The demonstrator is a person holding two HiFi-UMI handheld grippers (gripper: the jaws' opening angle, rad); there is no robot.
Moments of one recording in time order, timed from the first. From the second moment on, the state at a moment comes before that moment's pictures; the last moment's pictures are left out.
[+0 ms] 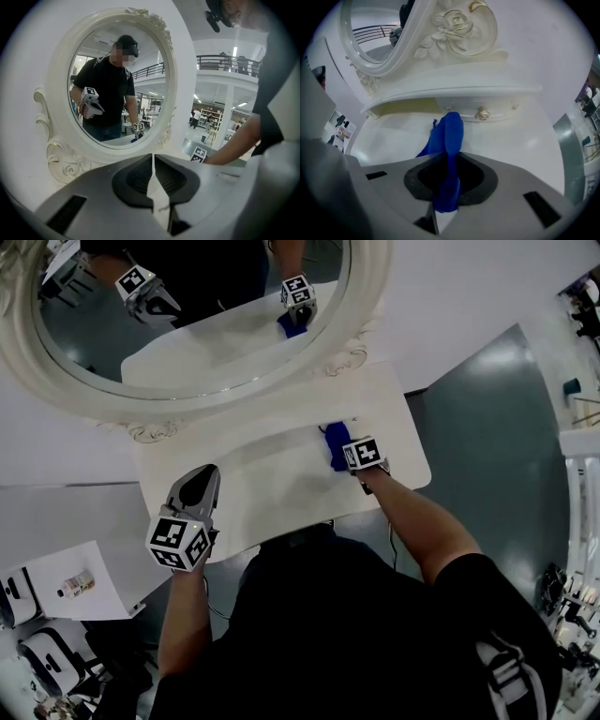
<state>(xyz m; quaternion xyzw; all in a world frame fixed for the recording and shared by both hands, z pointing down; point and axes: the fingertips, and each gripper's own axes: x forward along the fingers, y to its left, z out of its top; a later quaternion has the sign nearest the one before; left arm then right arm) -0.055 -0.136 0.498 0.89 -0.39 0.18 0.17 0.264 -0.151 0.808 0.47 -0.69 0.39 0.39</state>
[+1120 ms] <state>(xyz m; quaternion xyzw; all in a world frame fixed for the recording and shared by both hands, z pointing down) 0.021 -0.128 0.504 0.88 -0.40 0.18 0.18 0.478 -0.168 0.796 0.58 -0.60 0.36 0.41</state>
